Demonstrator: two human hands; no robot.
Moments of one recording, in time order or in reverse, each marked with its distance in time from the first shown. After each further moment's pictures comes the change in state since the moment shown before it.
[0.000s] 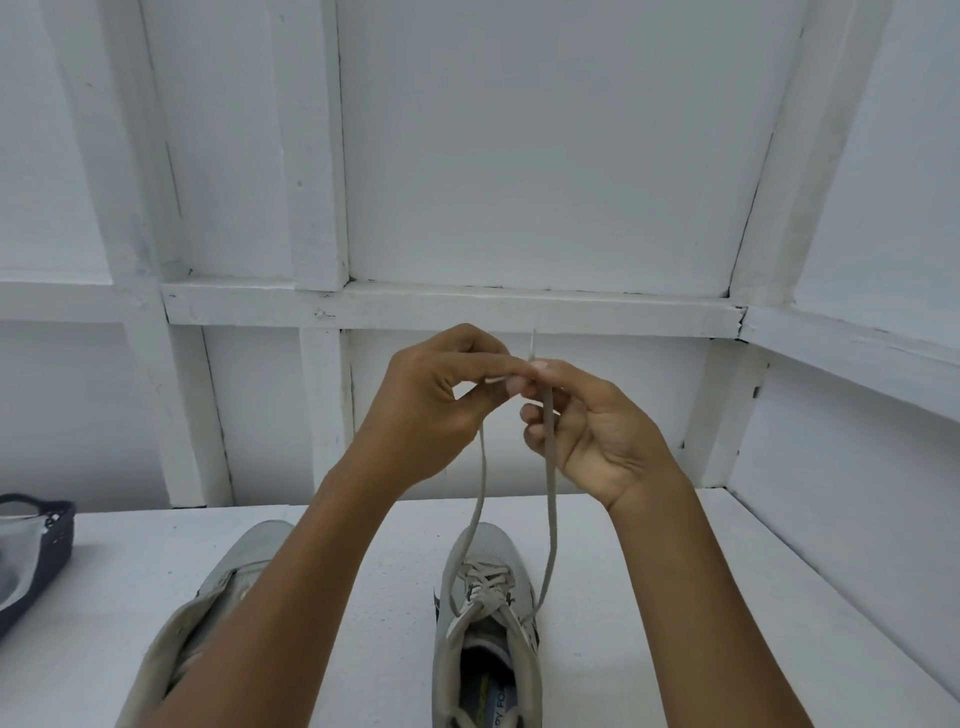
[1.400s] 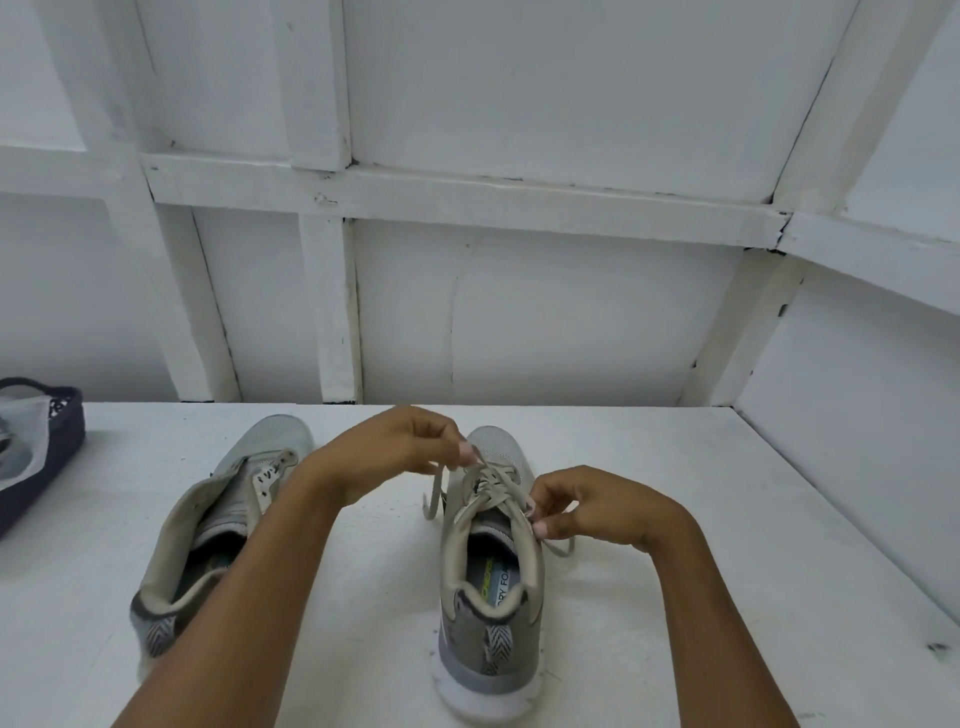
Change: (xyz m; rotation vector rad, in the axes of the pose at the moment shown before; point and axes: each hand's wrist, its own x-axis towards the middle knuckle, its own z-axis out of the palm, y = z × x) left_hand -0.118 -0.062 0.008 -0.446 -0.610 -0.895; right_hand -0.022 0.109 -0.109 -1.105 -0.388 0.352
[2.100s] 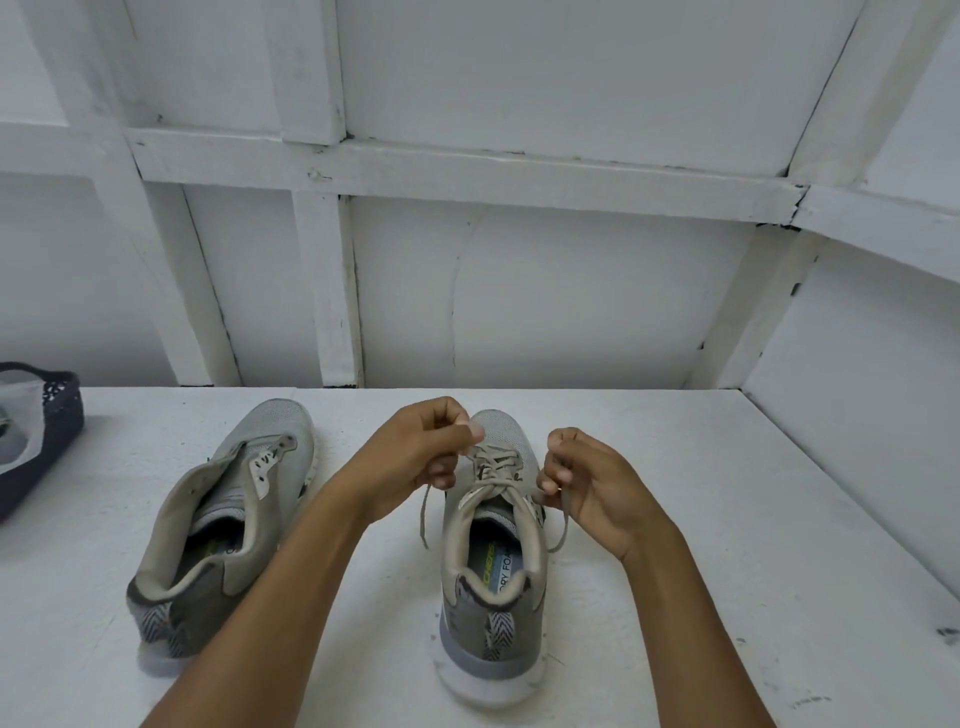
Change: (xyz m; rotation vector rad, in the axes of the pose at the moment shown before) left_hand 0.005 -0.014 0.032 -0.449 0.160 -0.006; right_hand 0.016 0.011 0.027 1.069 0.301 -0.118
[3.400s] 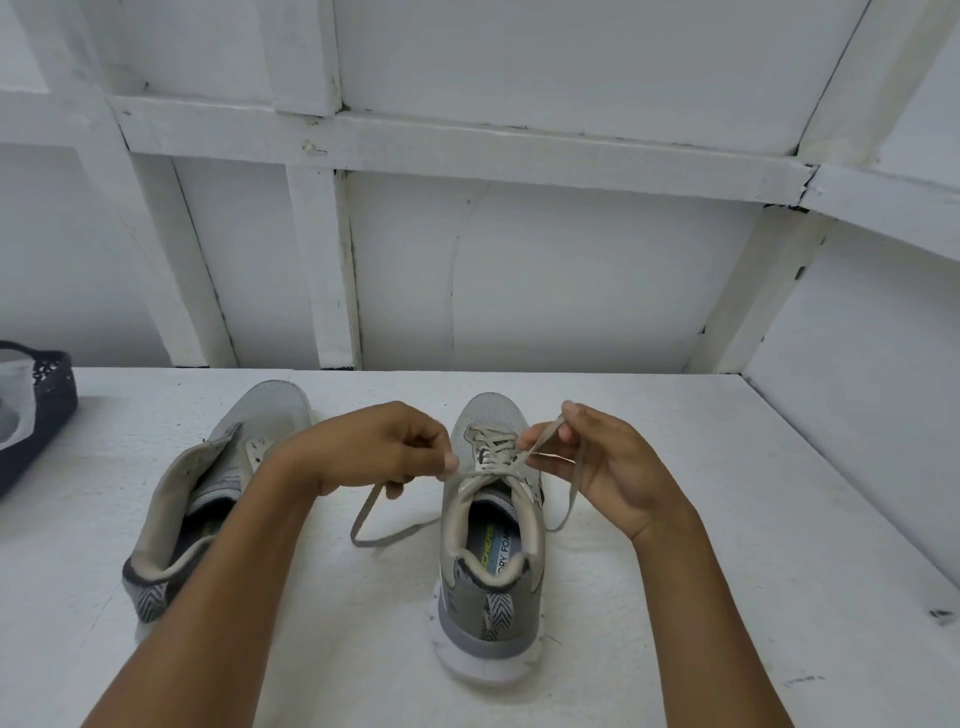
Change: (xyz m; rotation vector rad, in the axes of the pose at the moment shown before) left_hand -0.021 0.024 -0.026 0.631 -0.264 -0.108; right_hand -0.012 -0.015 0.004 0.008 -0.102 -0.087
